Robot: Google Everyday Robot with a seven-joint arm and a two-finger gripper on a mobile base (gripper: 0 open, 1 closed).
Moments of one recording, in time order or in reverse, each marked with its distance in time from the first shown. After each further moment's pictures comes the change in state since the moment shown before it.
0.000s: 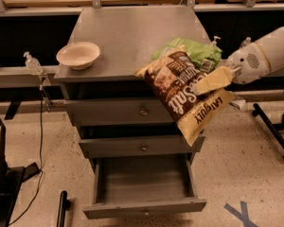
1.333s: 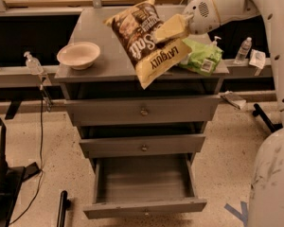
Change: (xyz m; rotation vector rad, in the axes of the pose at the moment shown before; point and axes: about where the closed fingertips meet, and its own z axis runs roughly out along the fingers) arm -0.172 -0.005 0.034 0.009 -0.136 -0.048
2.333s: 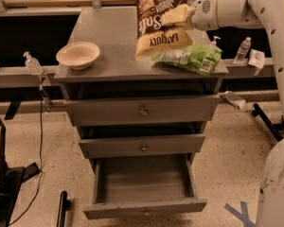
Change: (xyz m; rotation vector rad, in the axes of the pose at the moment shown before) arm -0.055 -0.074 -0.018 0.143 -0.347 0.164
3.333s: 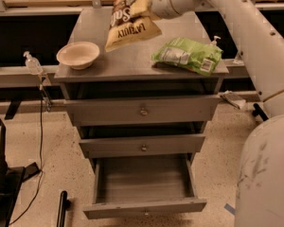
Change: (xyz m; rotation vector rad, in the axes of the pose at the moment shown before) arm -0.031 0.028 0.082 0.222 -0.011 -0.009
